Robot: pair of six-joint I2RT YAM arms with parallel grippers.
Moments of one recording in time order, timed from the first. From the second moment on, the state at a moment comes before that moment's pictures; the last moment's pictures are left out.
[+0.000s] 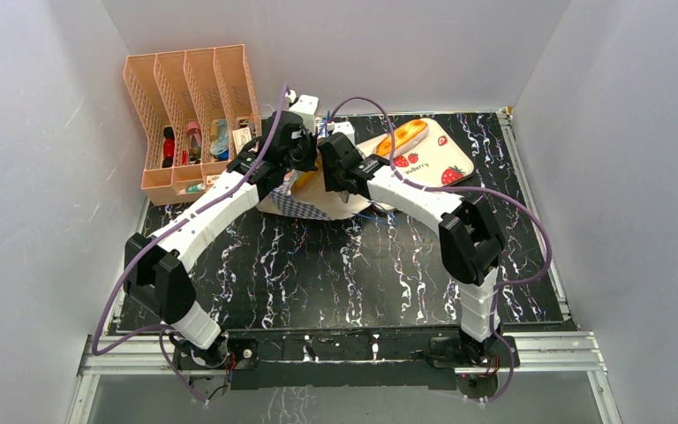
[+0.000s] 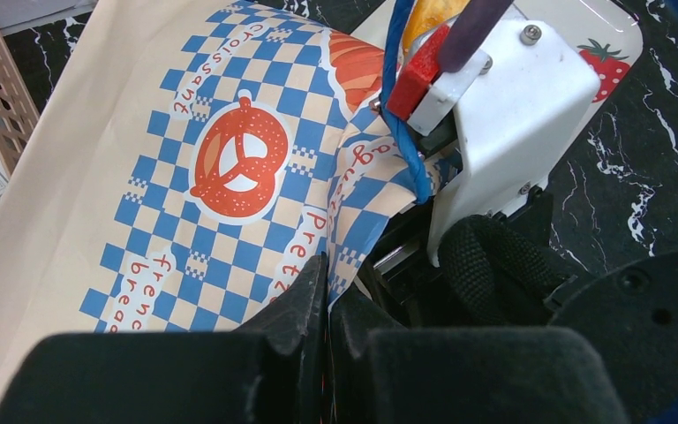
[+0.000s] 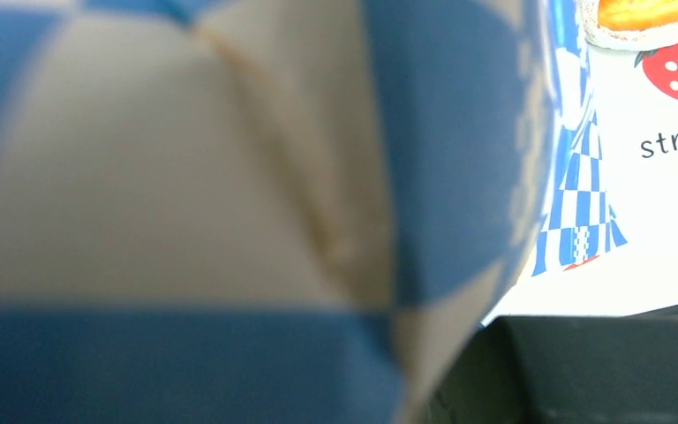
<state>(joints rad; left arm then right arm) -0.57 1.59 1.44 -0.37 -0.11 -0.16 0.72 1.97 1.65 -0.47 0.33 0.39</state>
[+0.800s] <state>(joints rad) -0.58 1.59 1.44 -0.36 -0.13 -0.19 0.72 1.64 1.42 -0.49 0.31 0.43</state>
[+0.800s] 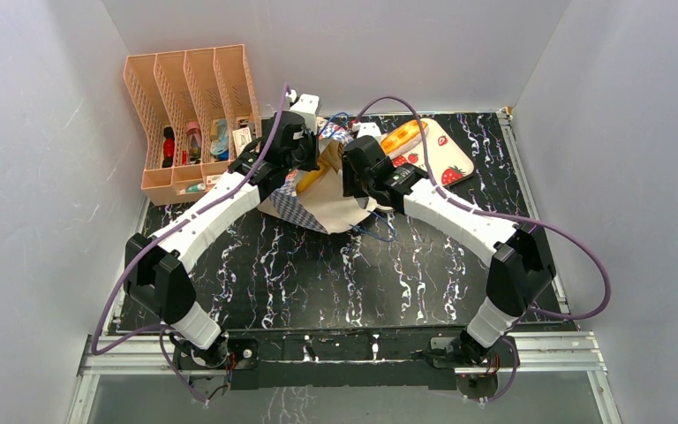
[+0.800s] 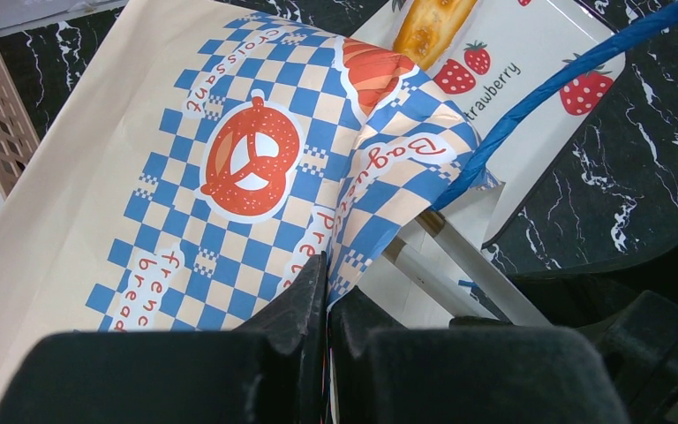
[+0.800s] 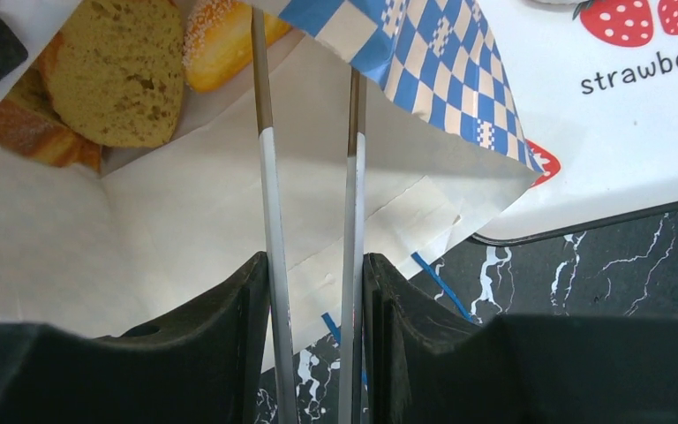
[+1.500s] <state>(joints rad) -0.58 1.61 1.45 -0.35 -0.11 -0.18 0.71 1.89 1.59 -0.49 0.30 0.39</state>
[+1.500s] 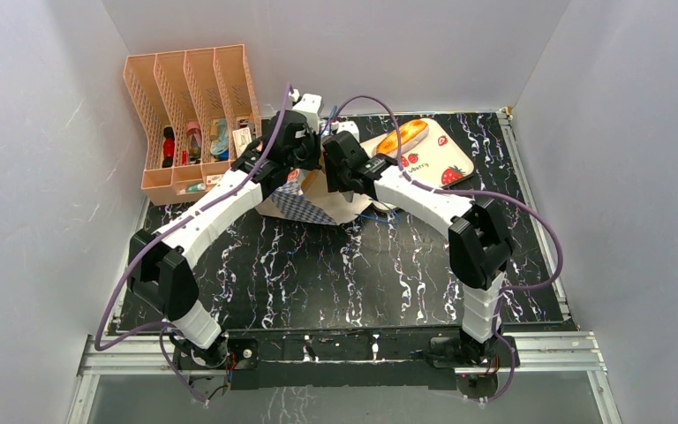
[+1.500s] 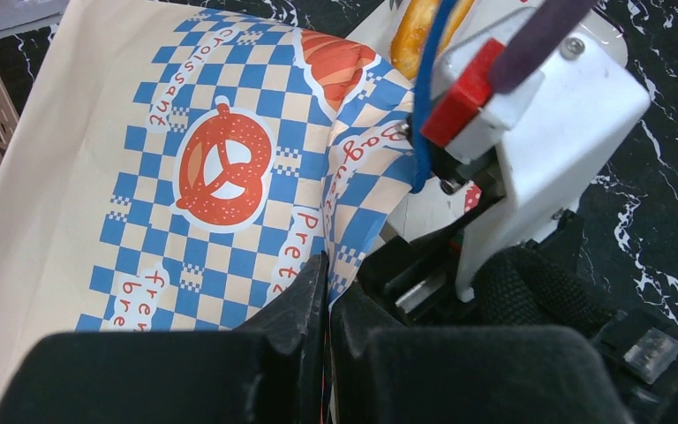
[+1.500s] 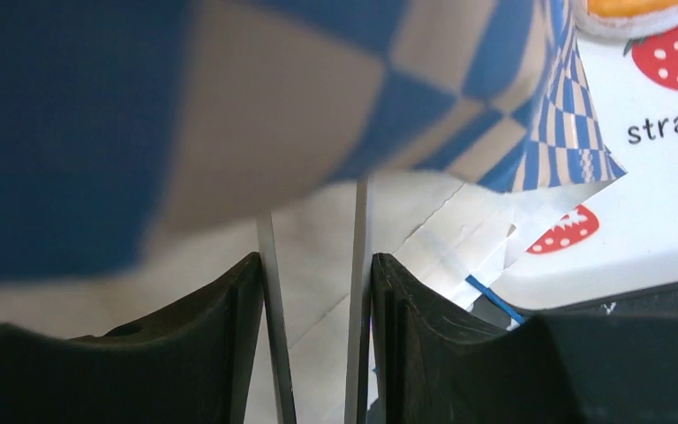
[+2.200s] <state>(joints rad) -0.57 1.61 1.45 -0.35 -0.12 -0.17 0.69 1.97 1.66 -0.45 0.24 0.38</state>
